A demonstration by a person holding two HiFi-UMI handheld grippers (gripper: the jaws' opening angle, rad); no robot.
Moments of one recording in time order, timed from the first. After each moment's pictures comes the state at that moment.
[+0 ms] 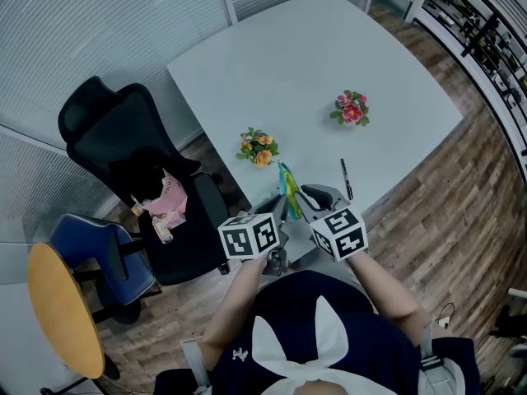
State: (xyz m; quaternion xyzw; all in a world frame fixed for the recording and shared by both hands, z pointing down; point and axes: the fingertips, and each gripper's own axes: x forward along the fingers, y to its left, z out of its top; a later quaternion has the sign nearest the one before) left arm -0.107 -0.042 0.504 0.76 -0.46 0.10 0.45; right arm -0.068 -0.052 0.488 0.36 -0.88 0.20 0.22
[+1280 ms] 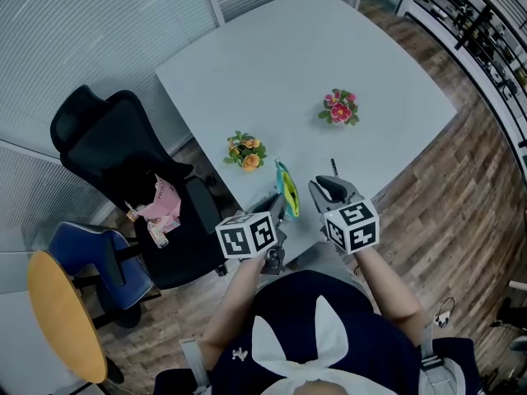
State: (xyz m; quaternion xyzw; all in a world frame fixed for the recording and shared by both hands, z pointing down) left arm -0.082 -0.053 0.508 0.76 -0.45 0.11 0.46; right arm 0.000 -0.079 0.486 0.43 -0.85 0.22 0.20
